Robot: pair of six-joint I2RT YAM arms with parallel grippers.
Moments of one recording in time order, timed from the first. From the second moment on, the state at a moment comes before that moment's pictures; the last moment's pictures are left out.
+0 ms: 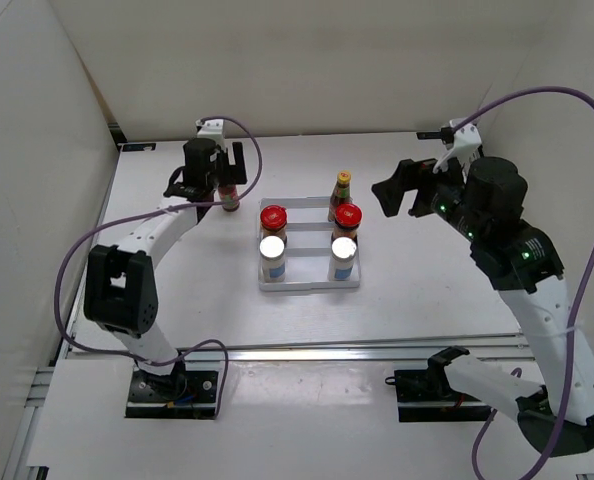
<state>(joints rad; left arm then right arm) -0.25 1.65 1.24 0.02 -0.15 -0.13 0.47 1.00 1.43 -0.65 -0.06 0.21</state>
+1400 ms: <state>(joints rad) -0.29 1.78 1.47 -0.05 0.03 -0.12 0.47 0.91 1.52 -0.88 -0.15 0.20</state>
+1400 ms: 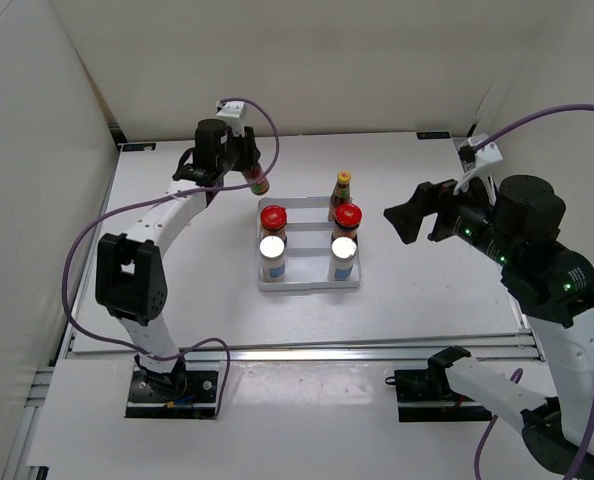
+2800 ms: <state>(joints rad) -0.42 1.84 1.54 -0.03 0.11 -0.05 0.47 0.87 1.50 -0.95 -0.06 0.23</state>
